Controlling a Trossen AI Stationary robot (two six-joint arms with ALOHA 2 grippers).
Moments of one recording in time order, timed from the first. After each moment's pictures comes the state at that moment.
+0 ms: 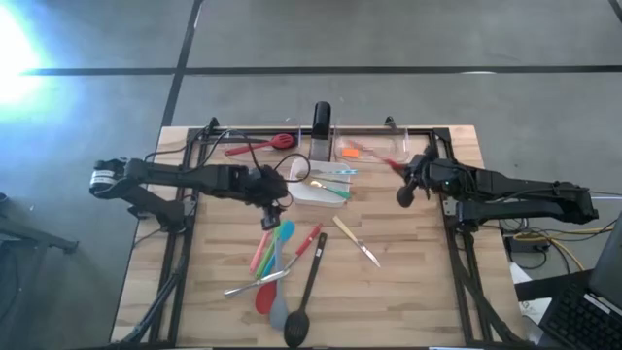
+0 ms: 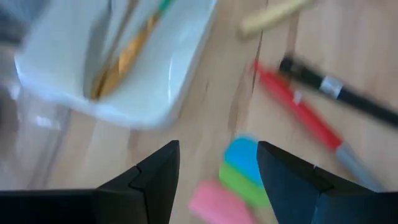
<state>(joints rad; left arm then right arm) 0.07 1.33 0.98 -0.55 -0.09 -0.11 -0.17 0.65 0.54 -0.40 0.42 0.15</state>
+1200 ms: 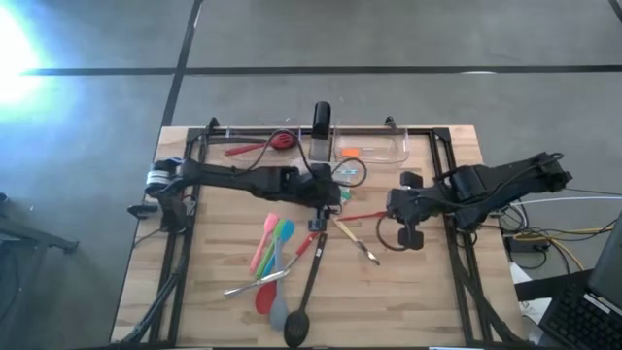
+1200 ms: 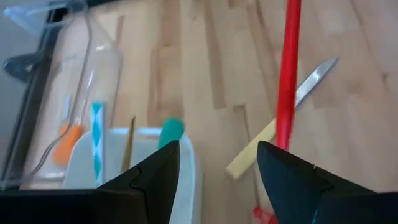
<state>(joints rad) 0.02 1.79 1.51 -0.45 -0.11 0.21 0.26 1.21 1.28 -1.18 0.19 0.39</state>
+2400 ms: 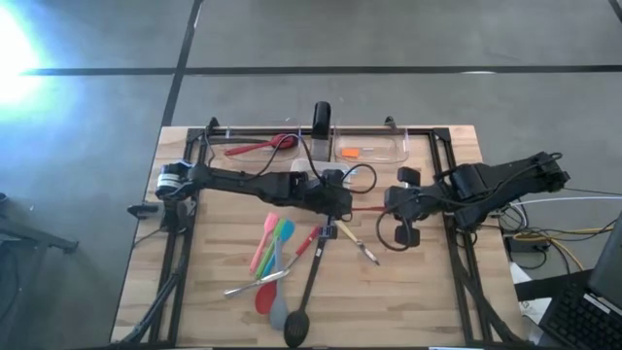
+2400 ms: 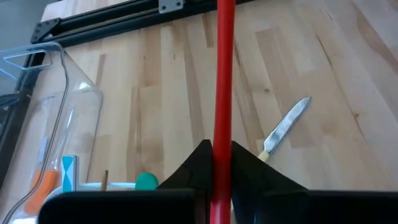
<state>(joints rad) -0.01 1.87 1.60 -0.39 -0.07 0.20 0.27 1.23 1.33 -1.17 0.26 0.34</state>
